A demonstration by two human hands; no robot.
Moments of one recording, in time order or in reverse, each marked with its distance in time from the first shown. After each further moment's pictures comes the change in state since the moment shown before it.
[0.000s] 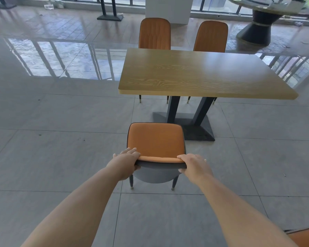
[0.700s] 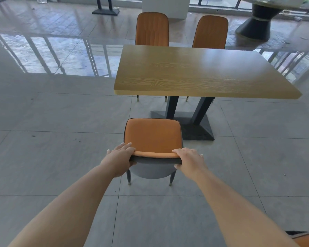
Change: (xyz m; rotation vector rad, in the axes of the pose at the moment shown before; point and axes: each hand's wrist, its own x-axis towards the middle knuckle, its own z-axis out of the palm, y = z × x) left_hand 0.040 -0.018 -0.018 -0.057 0.052 -0.041; right_hand 0.050 -0.006 -0.008 -0.010 -0.006 -0.011
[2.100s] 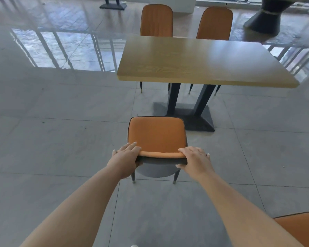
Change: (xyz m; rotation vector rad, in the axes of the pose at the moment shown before) left_hand -0.093 0.056 0.061 -0.040 0.030 -0.032; right_hand -0.102 0.041 0.028 0.003 0.073 -0.039
